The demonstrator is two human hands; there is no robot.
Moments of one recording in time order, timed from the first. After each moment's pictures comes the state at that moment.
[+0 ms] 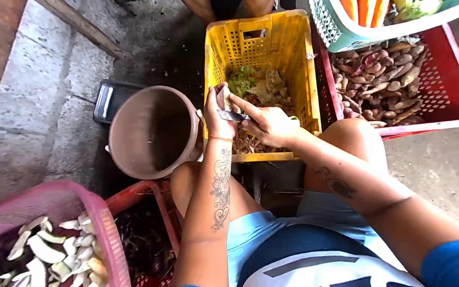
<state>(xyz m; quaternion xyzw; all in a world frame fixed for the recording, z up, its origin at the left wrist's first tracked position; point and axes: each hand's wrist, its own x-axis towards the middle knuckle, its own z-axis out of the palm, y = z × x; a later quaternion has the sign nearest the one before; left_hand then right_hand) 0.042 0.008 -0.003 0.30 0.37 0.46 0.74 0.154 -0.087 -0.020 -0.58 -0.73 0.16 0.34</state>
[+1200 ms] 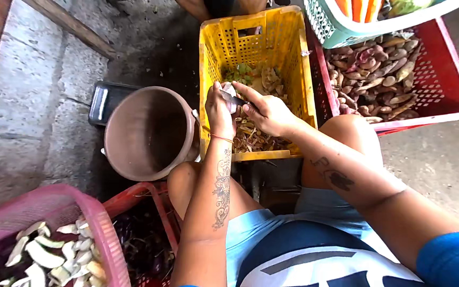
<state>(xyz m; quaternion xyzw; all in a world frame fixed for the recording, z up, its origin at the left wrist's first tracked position) 0.051 0.002 -0.016 0.45 0.38 0.47 0.66 0.170 -0.080 -0.014 -0.62 -0.66 0.23 0.35</state>
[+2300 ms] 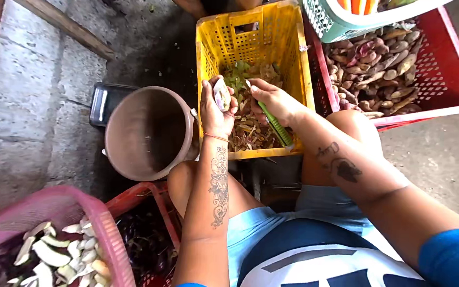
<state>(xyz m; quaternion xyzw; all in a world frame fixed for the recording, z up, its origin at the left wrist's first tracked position) 0.042 0.006 -0.007 0.37 0.32 0.42 0.76 0.178 -0.076 -0.006 -0.53 -0.31 0.59 0.52</state>
